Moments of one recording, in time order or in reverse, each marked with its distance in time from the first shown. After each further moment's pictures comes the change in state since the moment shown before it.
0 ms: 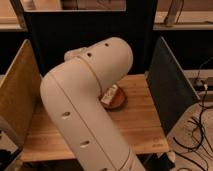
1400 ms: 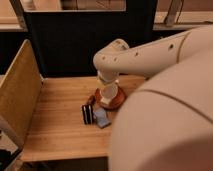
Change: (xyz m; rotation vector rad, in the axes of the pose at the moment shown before) arm 0.172 -0.016 -0.183 0.247 -0.009 0.019
